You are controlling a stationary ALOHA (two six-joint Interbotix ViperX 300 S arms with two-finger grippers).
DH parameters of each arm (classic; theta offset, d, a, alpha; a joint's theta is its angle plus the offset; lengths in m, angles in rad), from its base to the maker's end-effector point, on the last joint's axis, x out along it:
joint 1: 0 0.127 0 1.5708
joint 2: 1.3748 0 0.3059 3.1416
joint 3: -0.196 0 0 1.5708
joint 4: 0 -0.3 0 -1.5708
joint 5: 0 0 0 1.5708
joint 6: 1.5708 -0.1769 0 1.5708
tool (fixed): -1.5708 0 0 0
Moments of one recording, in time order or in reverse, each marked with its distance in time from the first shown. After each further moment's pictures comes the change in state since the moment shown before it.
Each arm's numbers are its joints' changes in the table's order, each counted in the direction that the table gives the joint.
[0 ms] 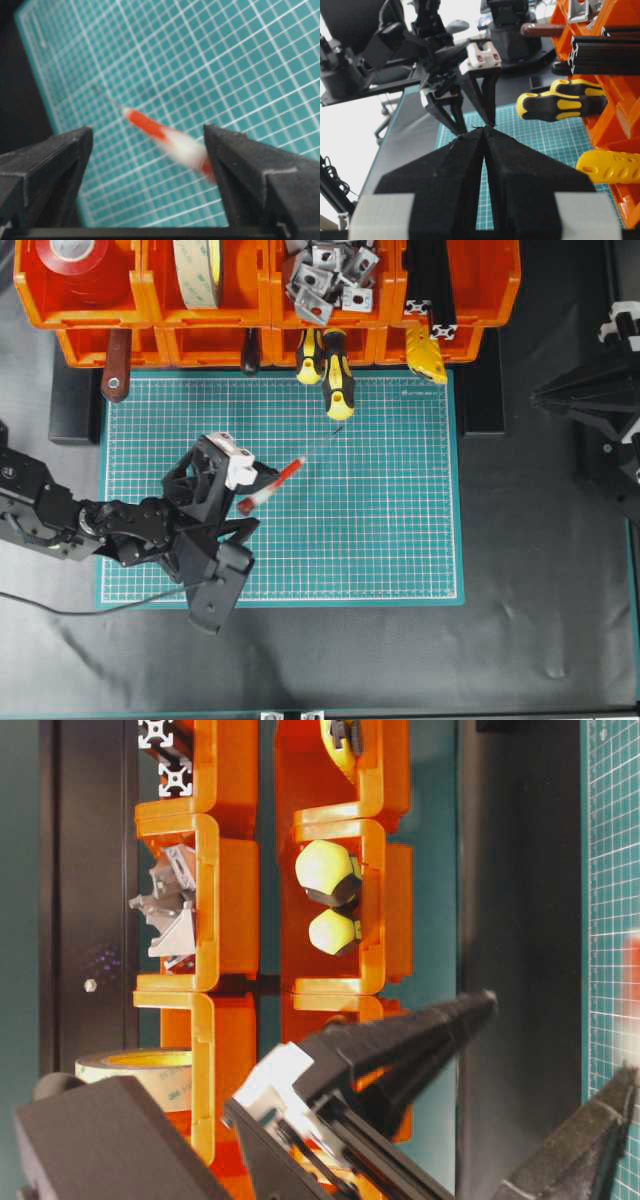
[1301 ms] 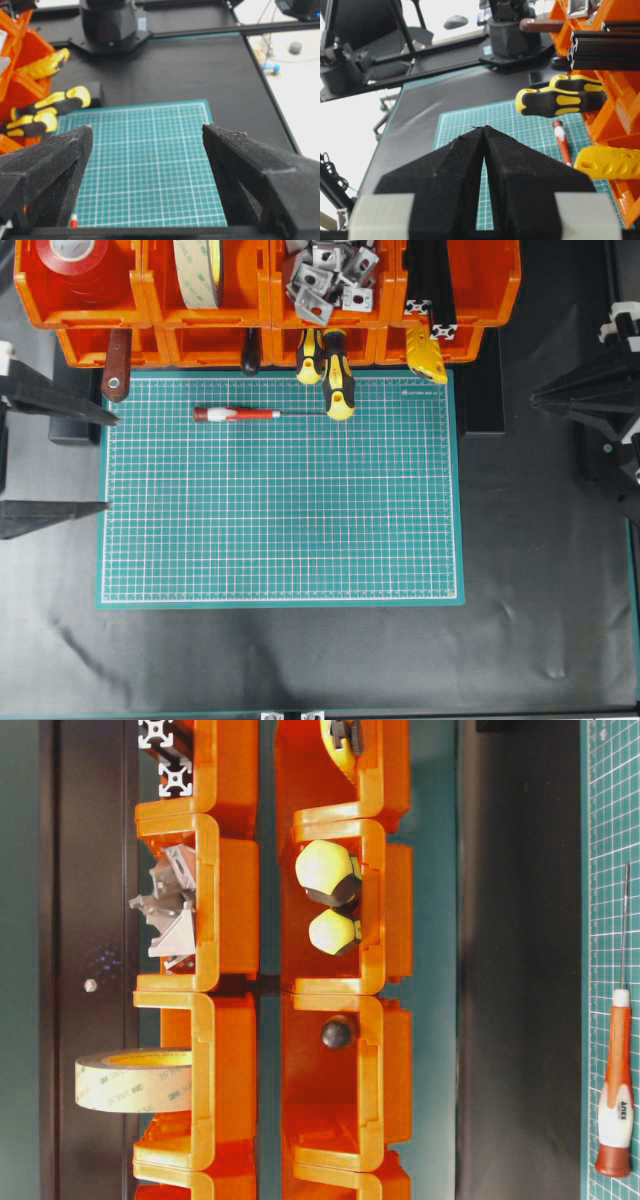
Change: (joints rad) left arm -0.071 0.802 0.233 0.003 -0.080 0.445; right arm 0.000 0.000 -0.002 0.002 0.012 0.002
